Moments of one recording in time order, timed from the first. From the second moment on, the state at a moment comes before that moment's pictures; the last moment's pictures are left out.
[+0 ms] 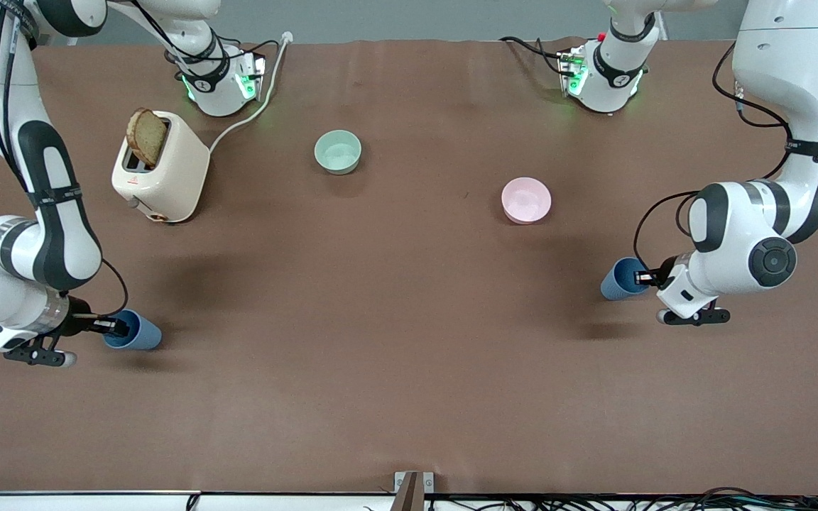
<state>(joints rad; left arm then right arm) -0.04 0.45 0.01 -1.88 -0.03 2.13 -0.04 -0.16 0.63 -0.05 -1.65 0.13 2.28 -0.13</state>
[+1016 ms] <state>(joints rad) -0.25 0.52 -0.18 -1.45 -0.04 1.90 -0.05 -0.14 0.27 -0.03 -1.60 0.13 1.92 -0.12</state>
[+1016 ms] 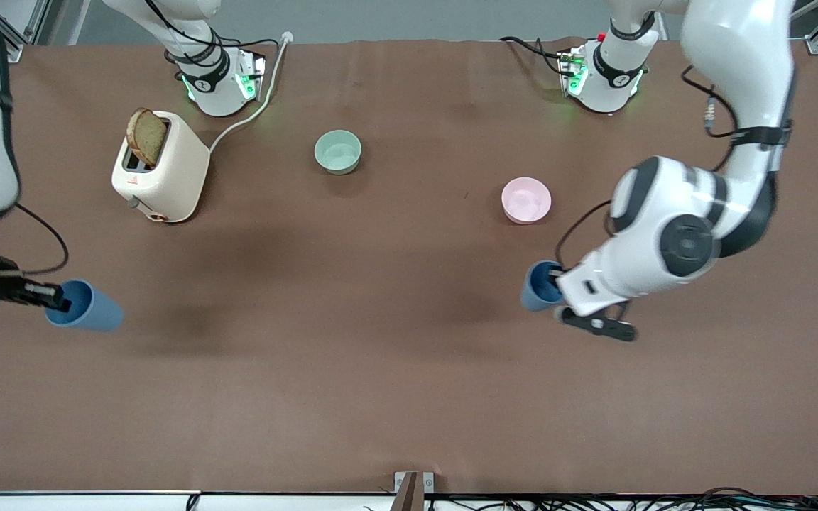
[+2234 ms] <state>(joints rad) -0.66 0.78 -0.18 -1.37 -0.02 2.07 -0.05 -0.05 -0.09 -0.01 -1.71 0.10 1.64 0.00</state>
